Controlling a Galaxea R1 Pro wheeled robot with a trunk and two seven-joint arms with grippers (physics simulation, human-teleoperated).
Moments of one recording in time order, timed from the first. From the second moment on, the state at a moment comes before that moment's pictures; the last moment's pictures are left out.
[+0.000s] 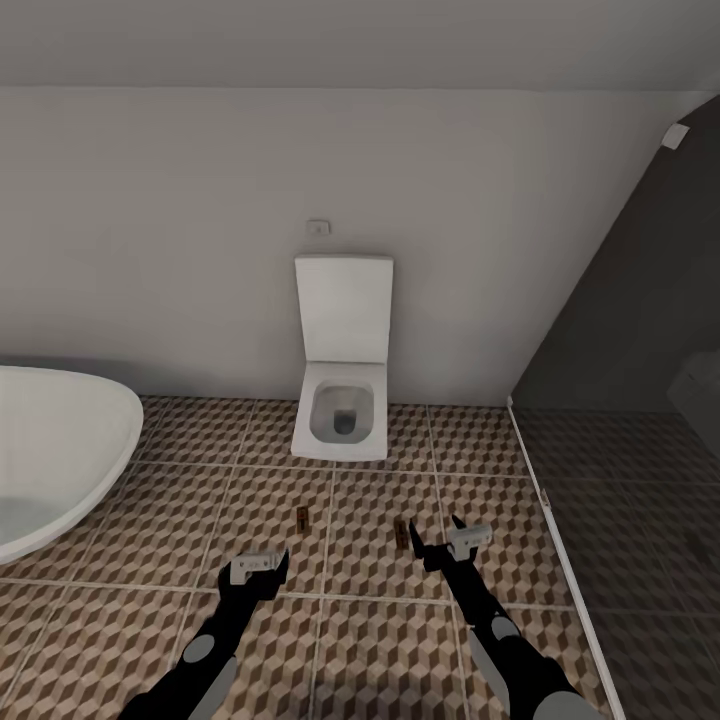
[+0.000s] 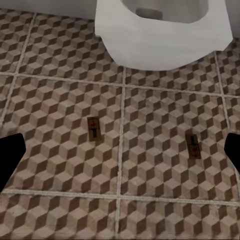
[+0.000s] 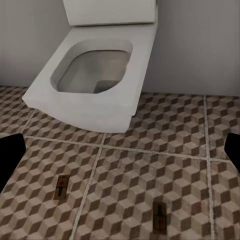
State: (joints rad) left arm -0.35 0.08 -0.37 -0.81 0.37 -0.20 0.14; right arm -0.52 0.06 0.04 -0.47 -0.03 -0.60 0.18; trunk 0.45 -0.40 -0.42
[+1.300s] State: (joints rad) left arm -0.34 0.13 -0.39 0.07 0.38 -0.72 0.14; right arm -0.52 -0.01 0.04 -0.04 -0.03 -0.69 0.18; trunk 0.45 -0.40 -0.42
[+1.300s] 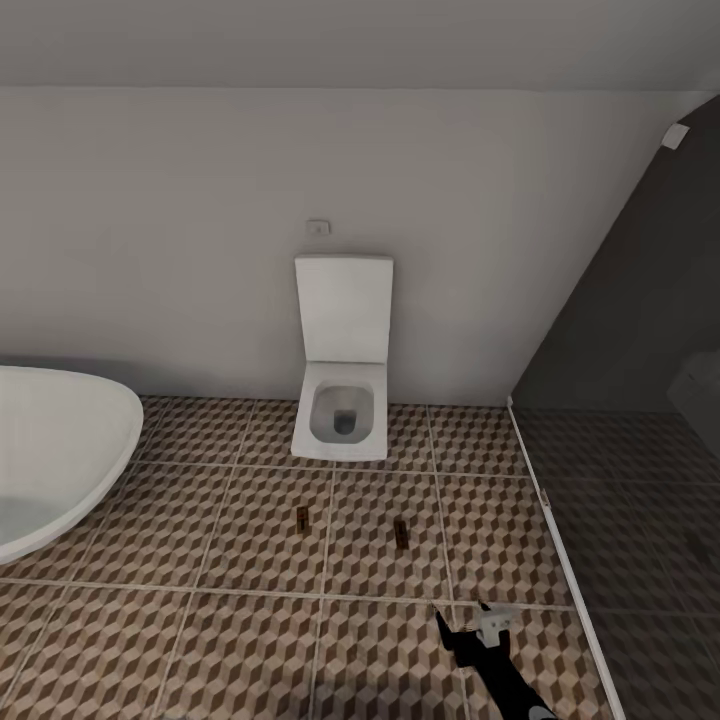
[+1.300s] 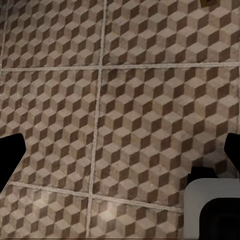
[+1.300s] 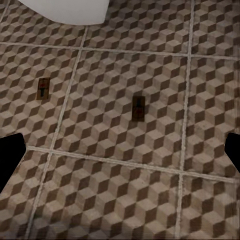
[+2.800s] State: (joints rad) left arm -0.31 0.11 -0.39 0.07 0.38 -0.72 0.14; right arm -0.15 -0.12 0.04 -0.02 -0.03 -0.69 0.06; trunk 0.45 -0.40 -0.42
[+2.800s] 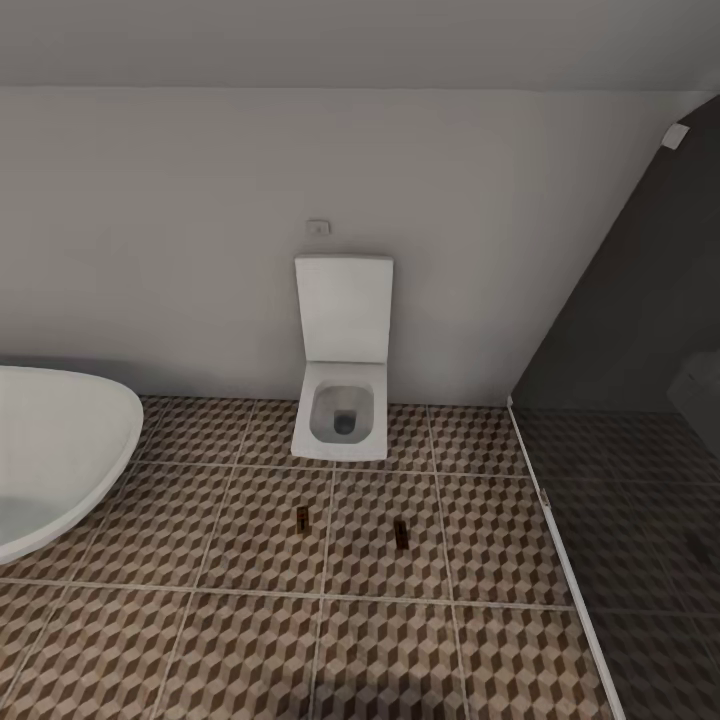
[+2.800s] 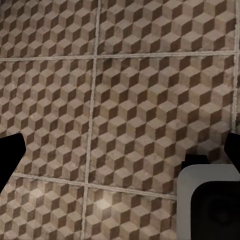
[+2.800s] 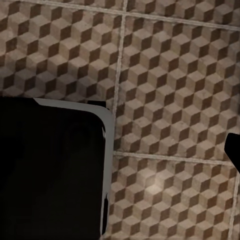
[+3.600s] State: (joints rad) left arm -0.31 0.11 -0.39 0.07 0.38 -0.72 0.14; right arm -0.14 -0.11 0.04 -0.02 -0.03 -0.67 0.06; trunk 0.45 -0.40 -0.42
